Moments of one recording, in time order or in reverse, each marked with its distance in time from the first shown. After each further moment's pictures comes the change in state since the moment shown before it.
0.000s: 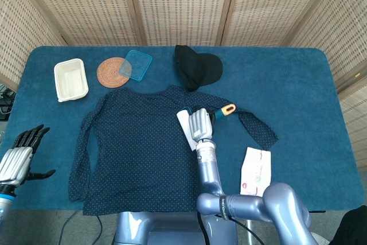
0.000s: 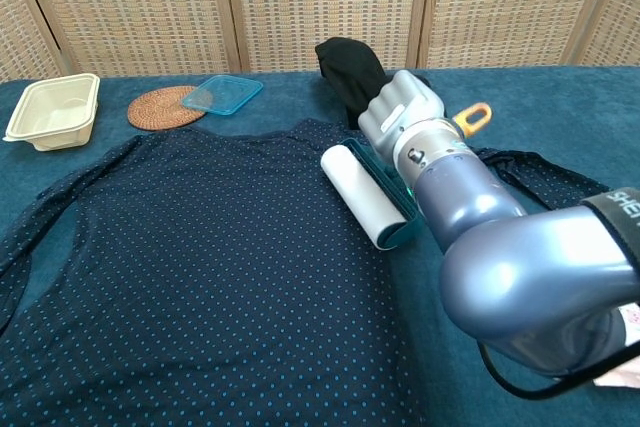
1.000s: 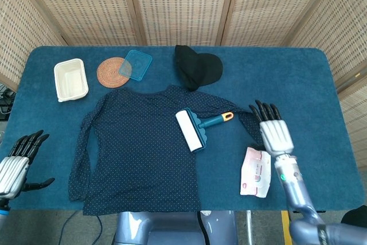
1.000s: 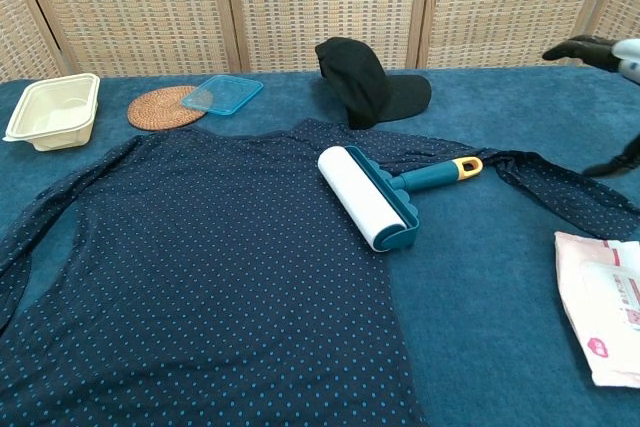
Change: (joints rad) left arm 0.069 0.023 0.056 -0.009 0.182 0.145 -0.061; right arm -0.567 0.673 -0.222 -0.456 -0.611 -0.011 1.325
